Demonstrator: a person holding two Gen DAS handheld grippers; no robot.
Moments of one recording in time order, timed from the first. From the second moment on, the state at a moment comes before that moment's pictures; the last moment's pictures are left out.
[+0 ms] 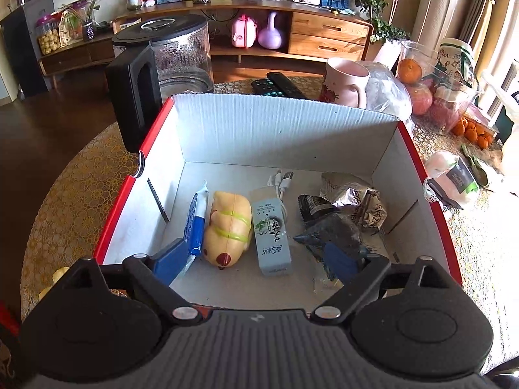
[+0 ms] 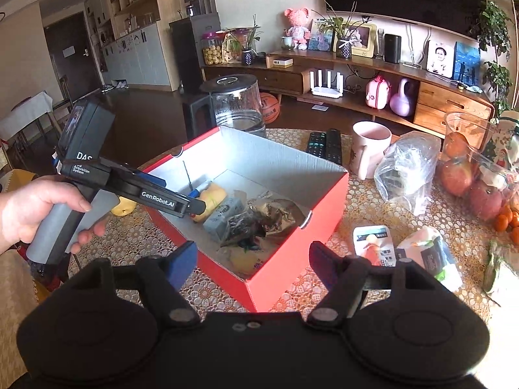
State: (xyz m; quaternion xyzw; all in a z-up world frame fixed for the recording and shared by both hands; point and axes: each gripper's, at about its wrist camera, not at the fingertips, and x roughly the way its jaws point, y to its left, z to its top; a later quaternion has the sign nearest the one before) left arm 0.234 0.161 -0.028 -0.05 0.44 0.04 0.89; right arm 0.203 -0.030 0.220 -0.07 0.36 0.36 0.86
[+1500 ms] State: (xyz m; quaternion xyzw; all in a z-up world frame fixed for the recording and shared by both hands) left arm 0.248 -0.083 -0.020 -0.03 0.43 -0.11 0.90; right arm 0.254 -0.231 0.166 0.01 0.38 0.19 0.90
